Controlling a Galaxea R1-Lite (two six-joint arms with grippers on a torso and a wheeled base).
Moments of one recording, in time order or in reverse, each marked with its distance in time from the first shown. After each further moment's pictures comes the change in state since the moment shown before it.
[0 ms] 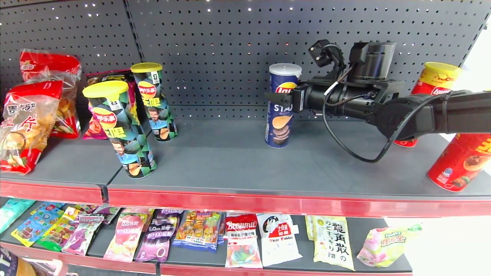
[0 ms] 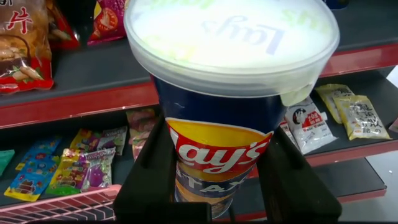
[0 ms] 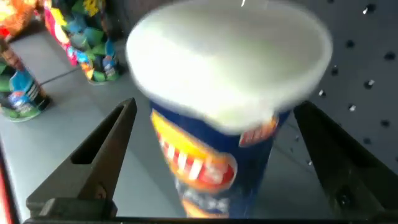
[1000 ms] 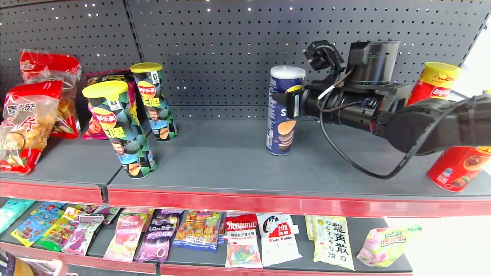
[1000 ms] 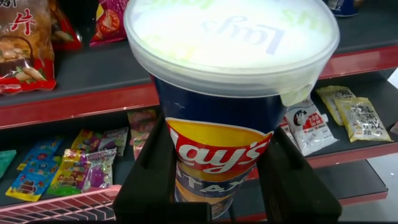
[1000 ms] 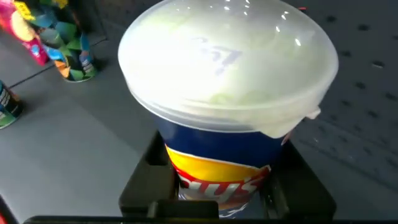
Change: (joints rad) left arm 0.000 -0.008 -0.002 0.004 0.008 0.000; right arm 0.119 -0.112 0.137 0.007 -0.318 0.002
